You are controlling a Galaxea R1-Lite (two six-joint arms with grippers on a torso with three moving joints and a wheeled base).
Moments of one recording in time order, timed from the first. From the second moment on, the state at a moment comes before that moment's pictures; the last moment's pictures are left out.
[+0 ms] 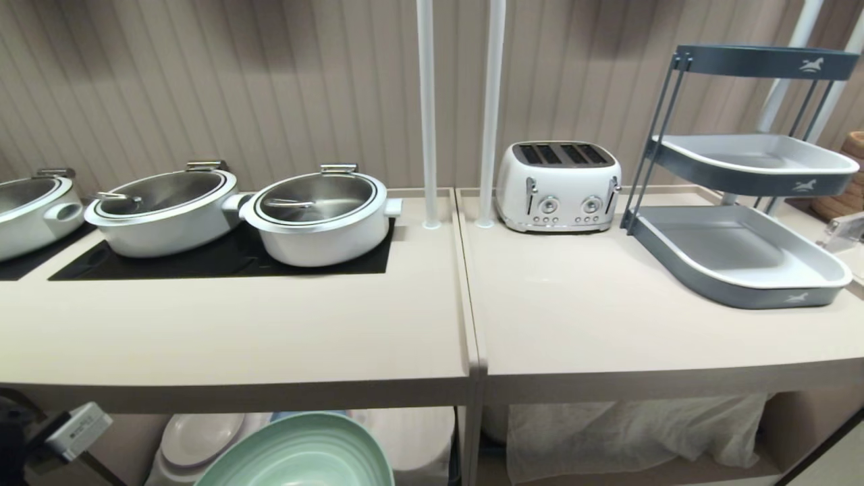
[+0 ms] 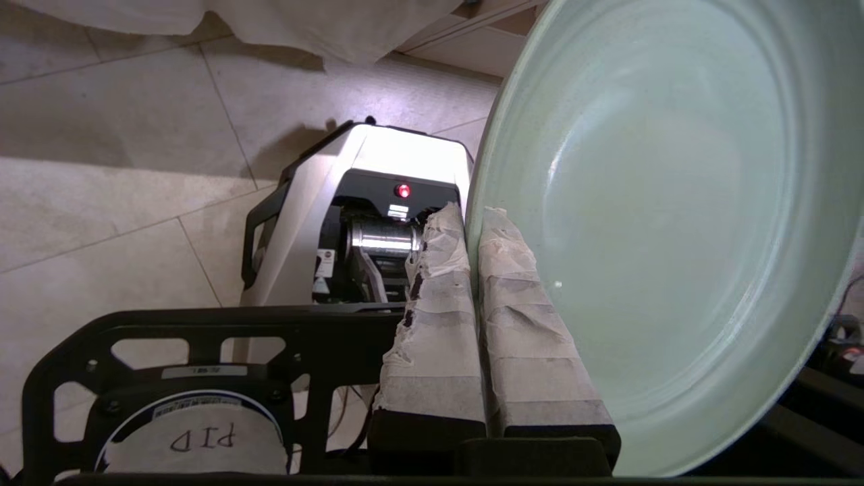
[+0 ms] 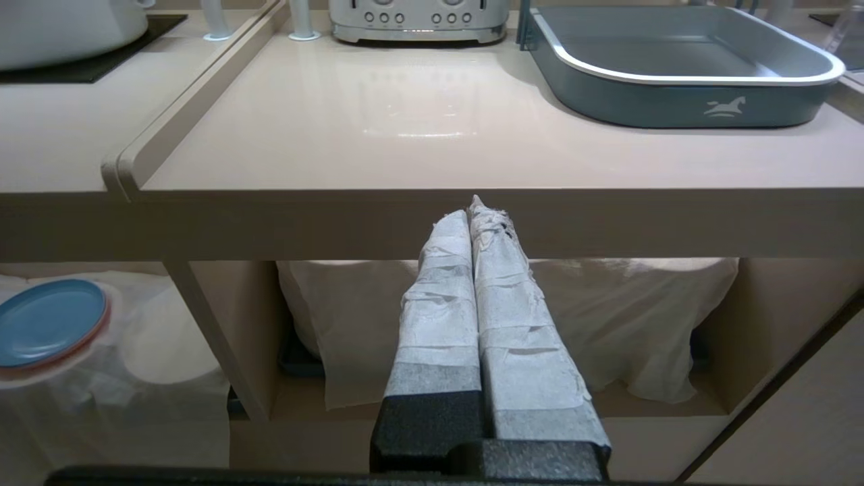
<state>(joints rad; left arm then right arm) -0.28 1.01 -0.42 0.38 -0.15 -0.57 0.00 0.00 0.00 0.00 0.00 0.00</state>
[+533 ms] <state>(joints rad) -0.28 1.00 -0.42 0.38 -0.15 -0.57 0.00 0.00 0.00 0.00 0.00 0.00</state>
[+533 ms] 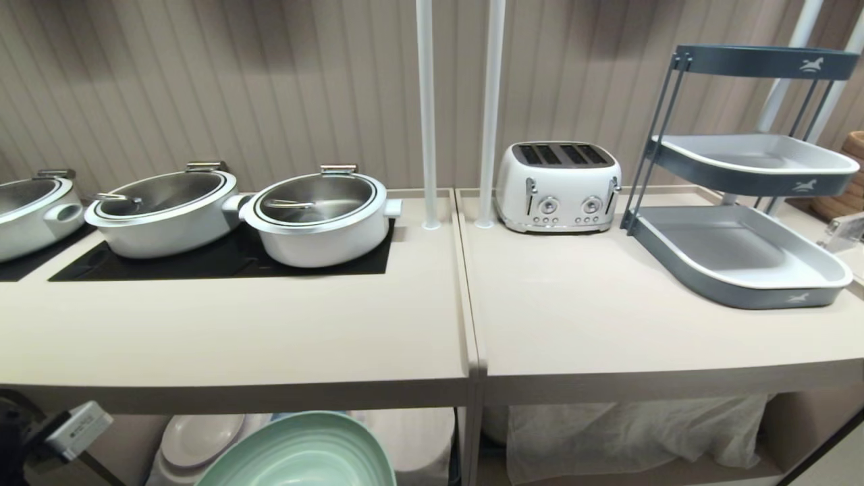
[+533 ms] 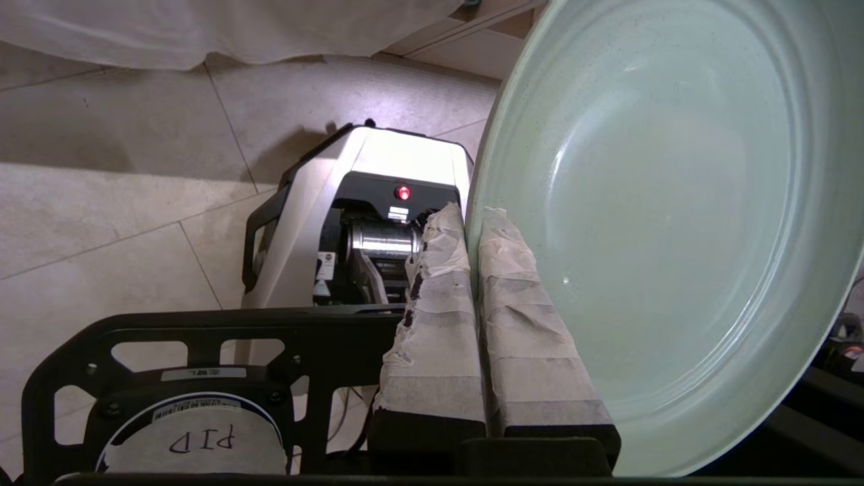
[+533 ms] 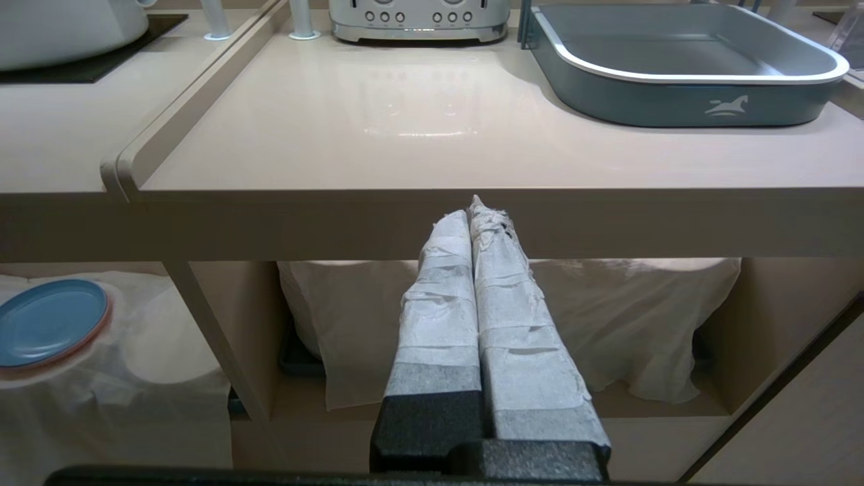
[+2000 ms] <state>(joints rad) -0.29 0.98 -0.40 0.38 -0.15 -0.57 0.00 0.00 0.00 0.00 0.00 0.00</state>
